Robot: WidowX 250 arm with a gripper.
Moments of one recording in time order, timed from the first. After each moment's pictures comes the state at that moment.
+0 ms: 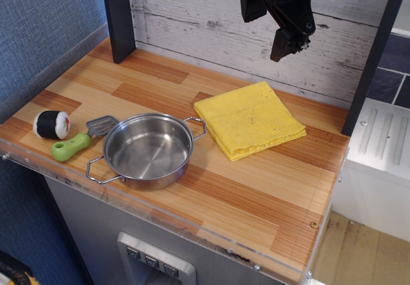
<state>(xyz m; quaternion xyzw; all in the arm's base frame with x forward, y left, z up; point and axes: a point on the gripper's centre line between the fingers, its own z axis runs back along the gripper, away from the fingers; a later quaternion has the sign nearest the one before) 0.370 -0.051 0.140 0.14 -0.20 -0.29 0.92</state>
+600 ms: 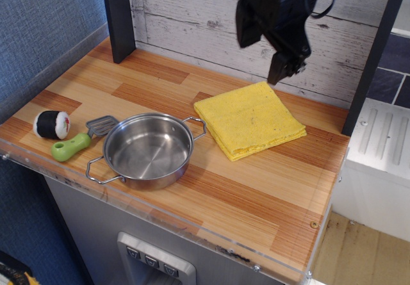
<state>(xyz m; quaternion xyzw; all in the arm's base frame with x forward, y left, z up) 0.359 -0.042 0.109 0.11 -0.17 -0.25 0.95</state>
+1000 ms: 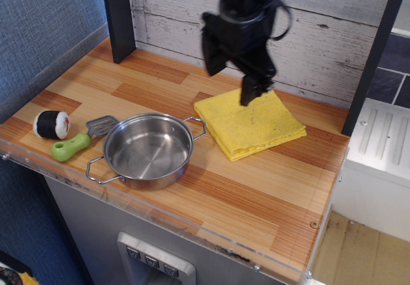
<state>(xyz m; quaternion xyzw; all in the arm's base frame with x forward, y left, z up) 0.345 -0.012 0.081 0.08 -0.15 -0.17 0.97</state>
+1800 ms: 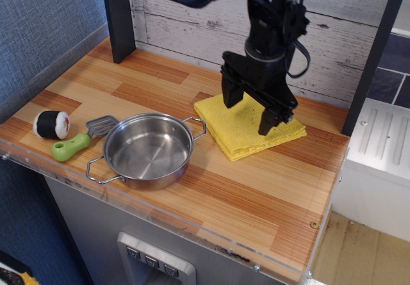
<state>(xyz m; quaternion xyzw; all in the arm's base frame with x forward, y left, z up) 0.363 -0.047 0.030 0.07 -0.10 -0.17 0.98</state>
